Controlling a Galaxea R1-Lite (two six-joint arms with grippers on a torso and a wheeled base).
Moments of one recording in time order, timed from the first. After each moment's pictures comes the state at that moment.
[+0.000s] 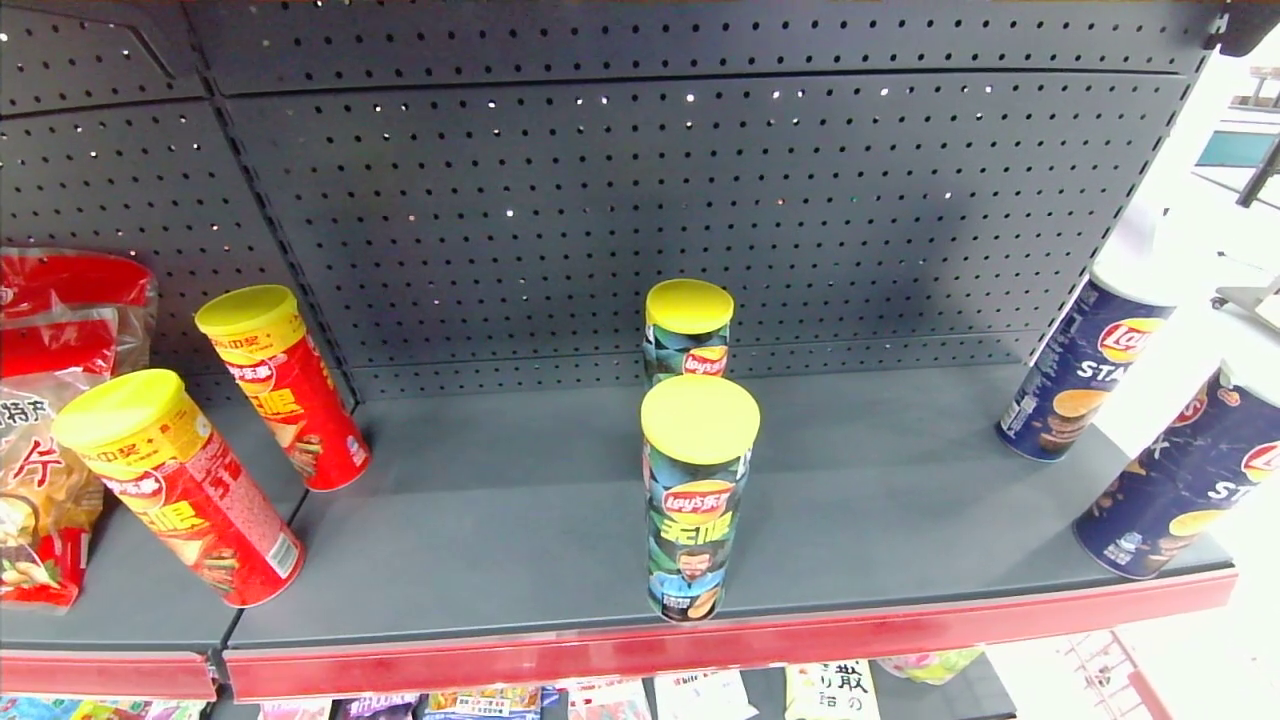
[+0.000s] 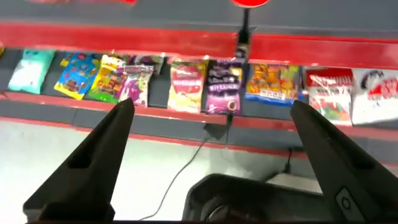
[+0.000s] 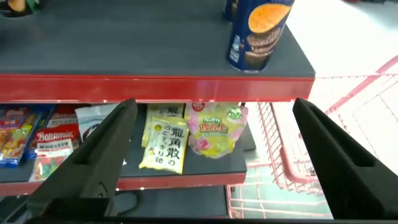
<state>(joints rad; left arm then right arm) -0.11 0.27 -0.40 0.66 0.32 -0.11 -0.01 0.09 -0.04 0.03 0.00 -0.09</state>
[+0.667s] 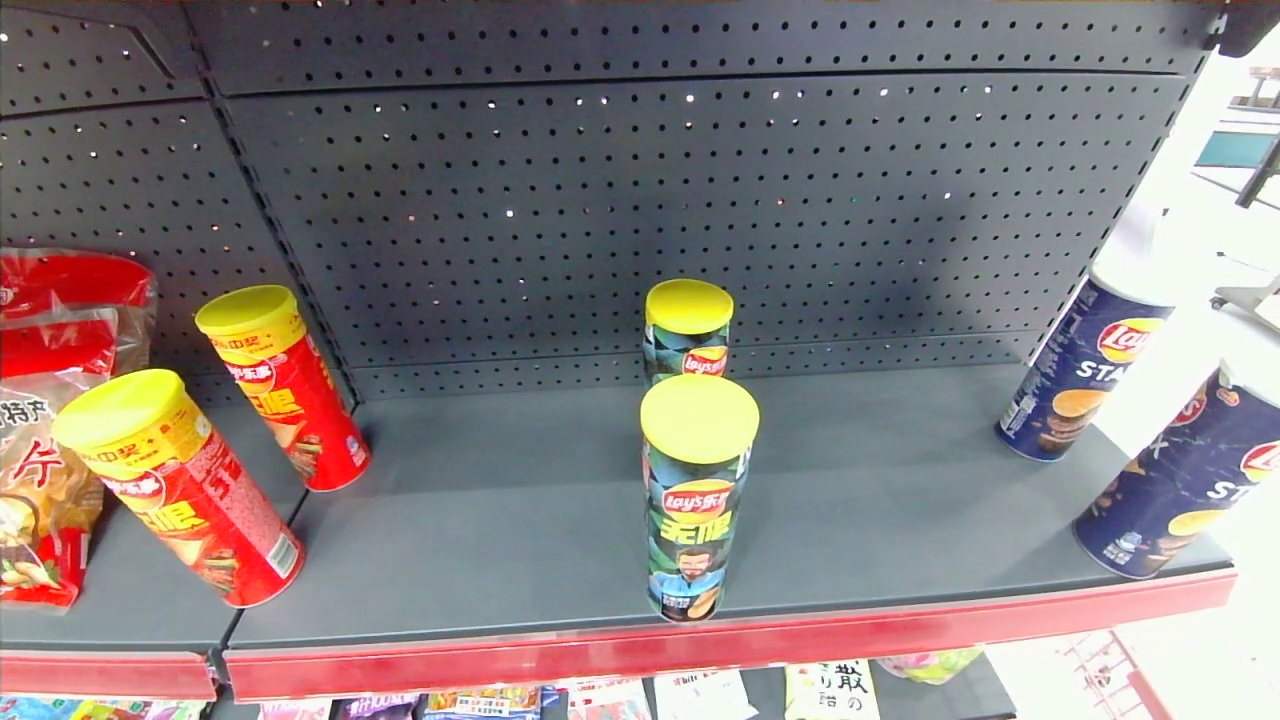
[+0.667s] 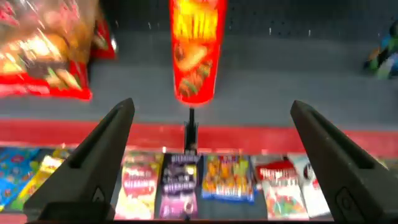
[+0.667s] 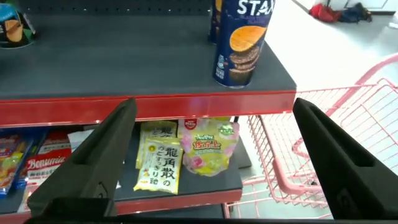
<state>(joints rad) -0.07 0.09 -0.02 -0.04 0.11 -0.07 -0.01 0.00 -0.04 0.03 -0.08 -0.07</state>
